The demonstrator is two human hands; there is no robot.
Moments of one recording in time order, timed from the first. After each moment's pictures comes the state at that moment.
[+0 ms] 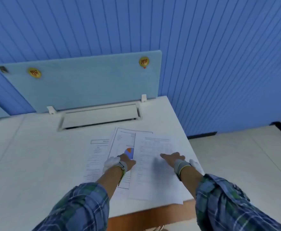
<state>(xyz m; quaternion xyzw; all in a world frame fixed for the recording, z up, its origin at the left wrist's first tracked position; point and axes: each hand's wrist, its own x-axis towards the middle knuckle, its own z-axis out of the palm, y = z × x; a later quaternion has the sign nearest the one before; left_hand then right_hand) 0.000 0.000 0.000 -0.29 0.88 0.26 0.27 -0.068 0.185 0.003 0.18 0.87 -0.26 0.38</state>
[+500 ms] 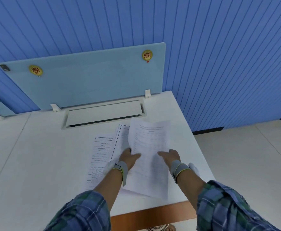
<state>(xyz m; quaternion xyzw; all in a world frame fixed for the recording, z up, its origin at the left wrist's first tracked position) 0.004 -0.008 0.011 -0.37 0.74 0.55 0.14 -0.061 0.153 0.002 0.22 0.78 -0.49 0.33</state>
